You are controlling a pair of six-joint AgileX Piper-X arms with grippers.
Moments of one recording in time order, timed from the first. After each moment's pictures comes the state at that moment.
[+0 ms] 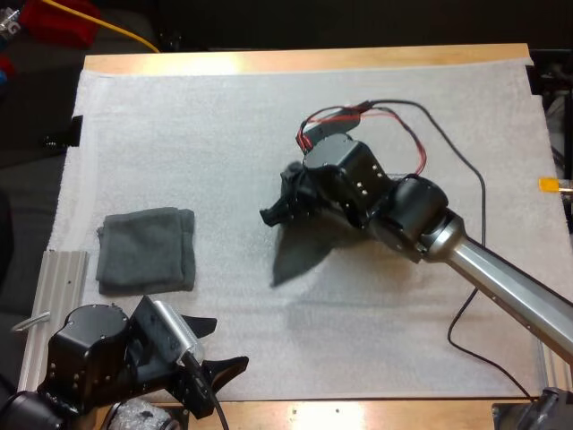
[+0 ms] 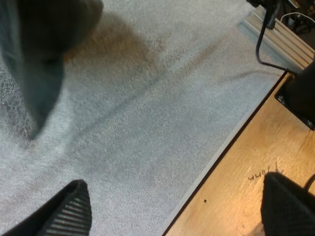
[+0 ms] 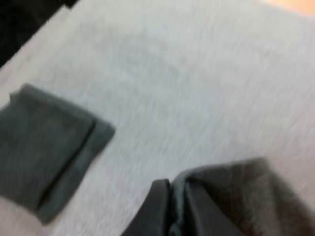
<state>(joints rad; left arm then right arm) -0.37 0.45 -0.84 1.27 0.59 -1.72 0.86 1.55 -1.52 0.76 0.13 -1.65</state>
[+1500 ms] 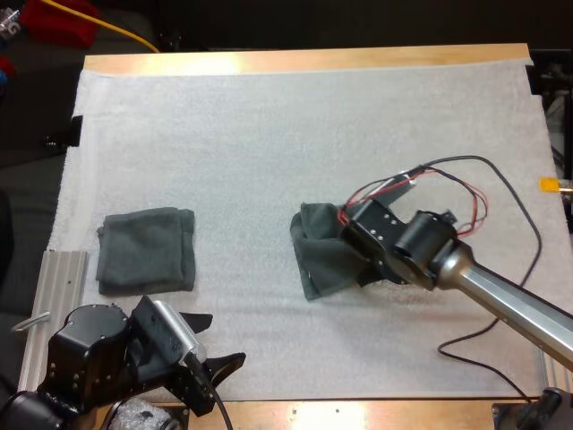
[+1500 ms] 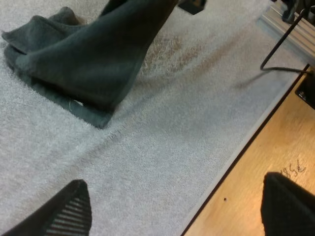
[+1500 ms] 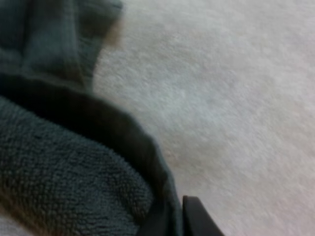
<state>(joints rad) -0.37 0.45 -0.84 1.27 0.54 -1.68 0.85 1.44 -1.16 1.20 0.53 -1.67</state>
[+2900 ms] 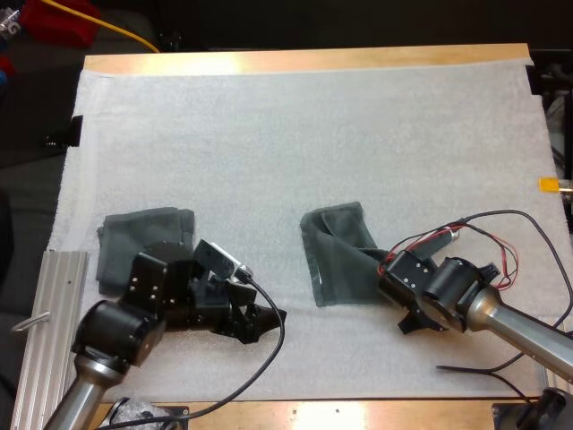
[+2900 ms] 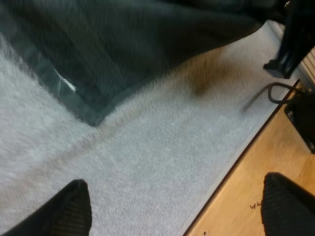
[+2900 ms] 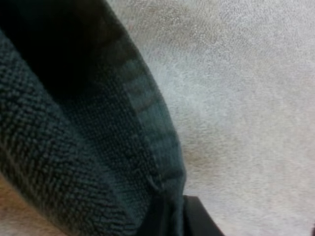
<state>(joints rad) -0.39 0.79 -0.65 0.88 0.67 -1.89 0.85 1.31 -0.83 1.22 0.52 -1.57</state>
